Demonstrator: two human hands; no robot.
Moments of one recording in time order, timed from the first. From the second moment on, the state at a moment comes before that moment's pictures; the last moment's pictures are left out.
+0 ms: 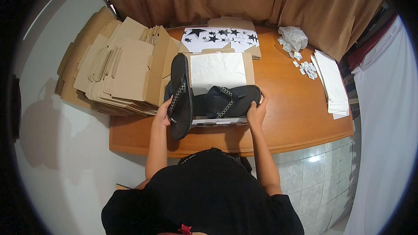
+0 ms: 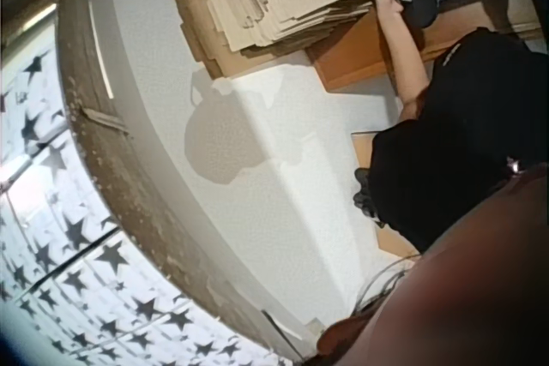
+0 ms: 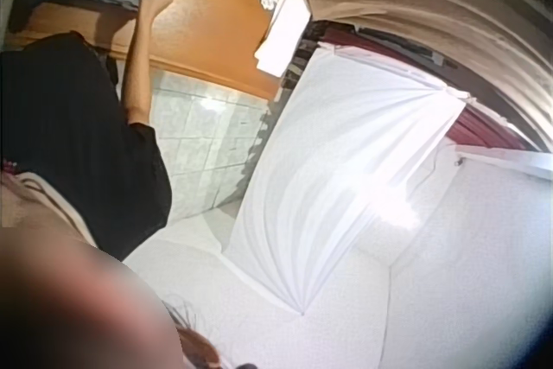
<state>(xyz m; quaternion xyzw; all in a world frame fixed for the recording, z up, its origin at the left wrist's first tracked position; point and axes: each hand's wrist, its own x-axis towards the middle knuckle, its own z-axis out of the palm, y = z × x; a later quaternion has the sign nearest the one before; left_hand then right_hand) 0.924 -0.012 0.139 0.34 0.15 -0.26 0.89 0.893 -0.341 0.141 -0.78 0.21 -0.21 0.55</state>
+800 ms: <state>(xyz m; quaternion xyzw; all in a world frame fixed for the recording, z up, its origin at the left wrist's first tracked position) 0.921 -0.009 0.138 0.36 0.16 -0.25 0.88 0.906 -0.353 0.184 -0.97 0.12 0.11 0.17</state>
